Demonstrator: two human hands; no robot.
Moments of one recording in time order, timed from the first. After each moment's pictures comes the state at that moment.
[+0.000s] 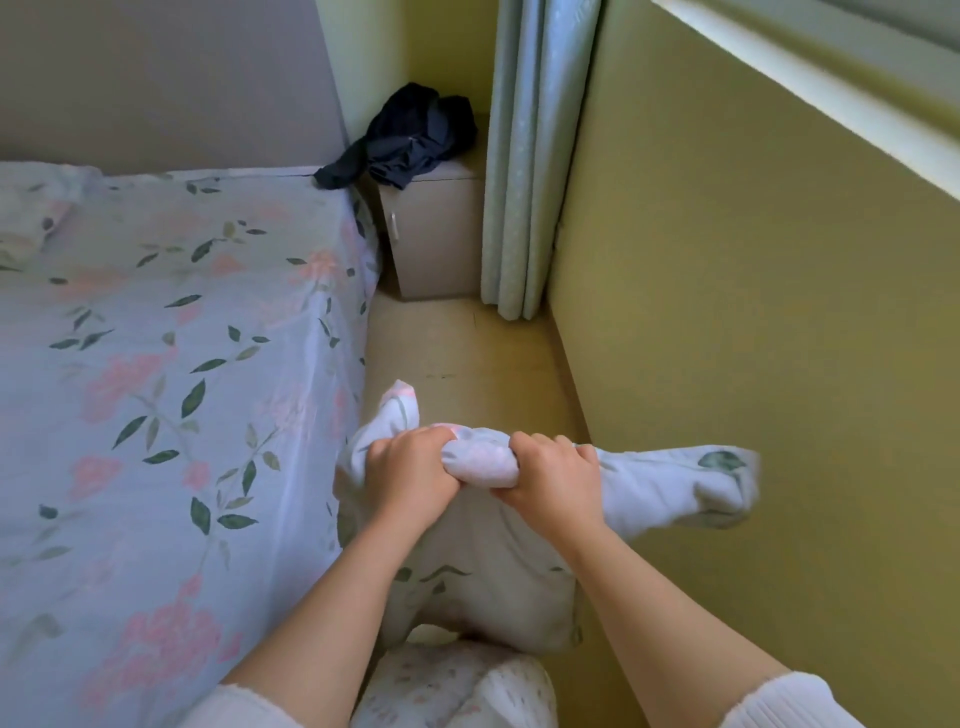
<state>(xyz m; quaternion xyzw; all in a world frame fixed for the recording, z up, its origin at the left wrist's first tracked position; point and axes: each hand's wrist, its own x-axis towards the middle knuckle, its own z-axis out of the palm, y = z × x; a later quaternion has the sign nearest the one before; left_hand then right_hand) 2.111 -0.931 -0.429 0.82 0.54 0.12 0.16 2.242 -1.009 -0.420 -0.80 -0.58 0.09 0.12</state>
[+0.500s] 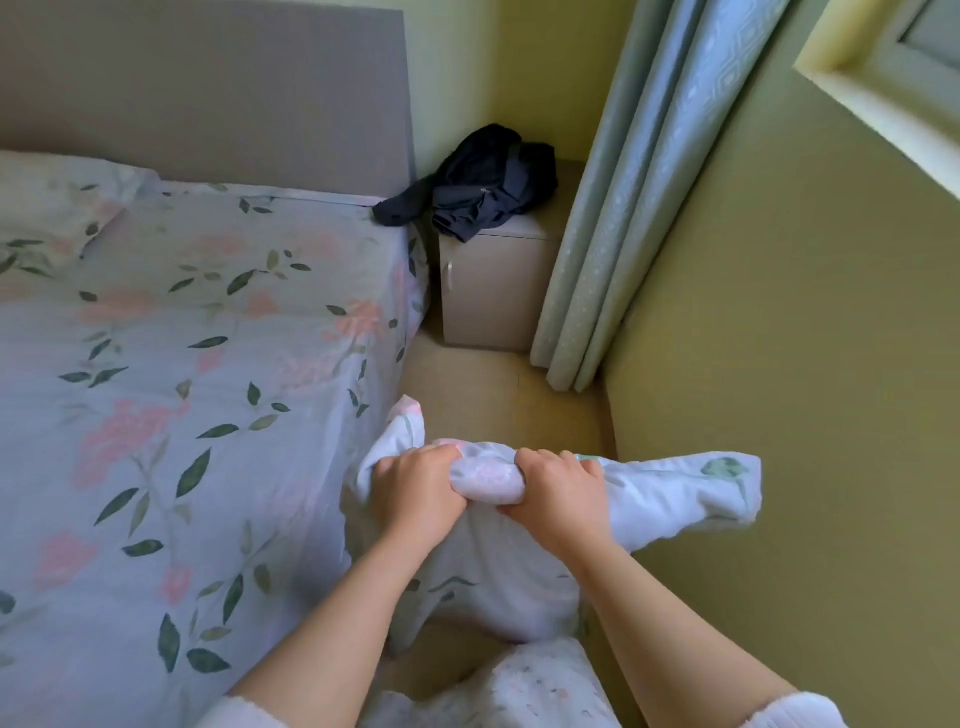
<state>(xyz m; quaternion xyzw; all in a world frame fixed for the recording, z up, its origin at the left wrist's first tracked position) 2.162 -0.694 -0.430 0.76 0.62 0.10 0.14 2.303 -0.748 -0.411 -0.75 -0.65 0.10 0.08</state>
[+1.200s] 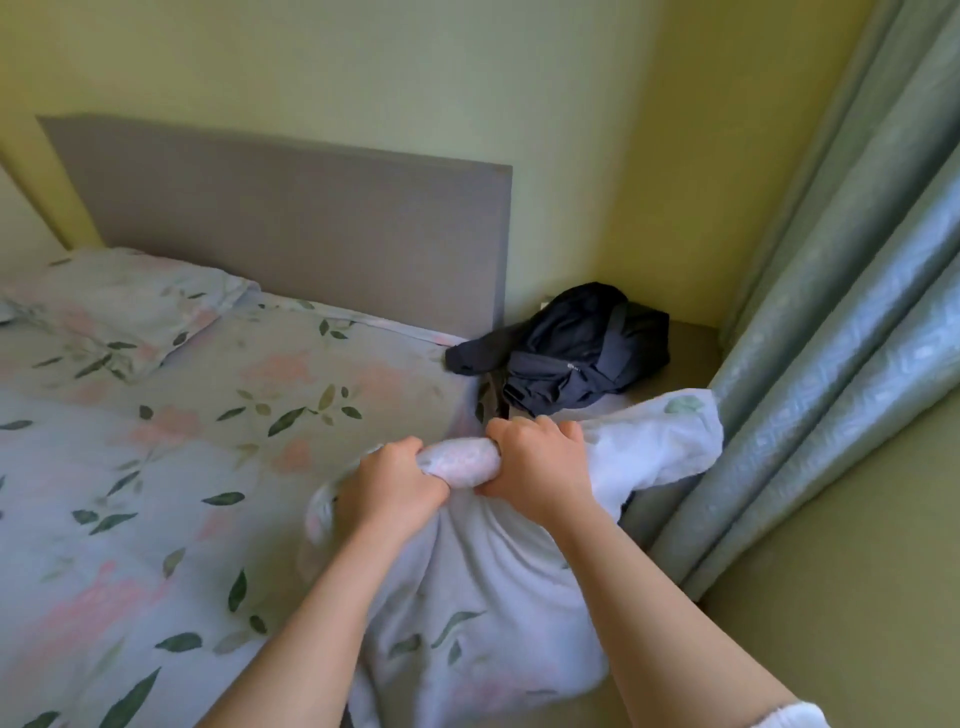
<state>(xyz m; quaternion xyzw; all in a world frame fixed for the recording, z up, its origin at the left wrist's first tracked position) 2.206 -0.335 -0.344 0.59 0.76 0.20 0.19 2.356 -0.325 -0.326 -0.60 -0.79 0.06 0.14</state>
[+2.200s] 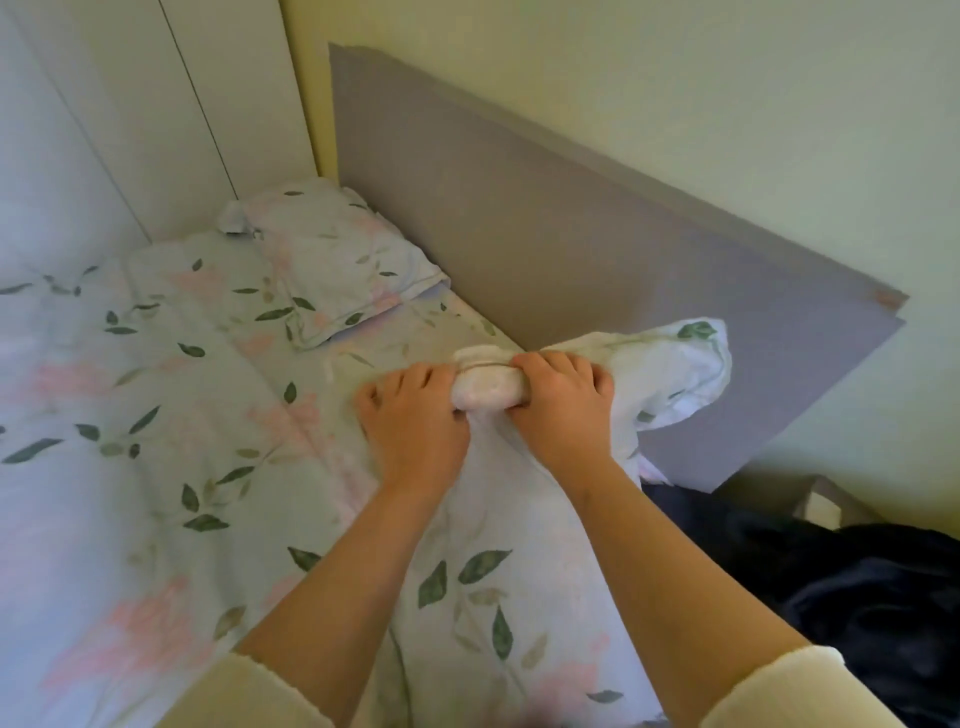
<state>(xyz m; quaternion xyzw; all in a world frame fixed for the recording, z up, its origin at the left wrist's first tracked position) 1.985 -0.024 -0.344 0.42 0.85 0.29 -0.08 2.088 0.053 -0.326 -0.43 -0.87 0.07 0.22</state>
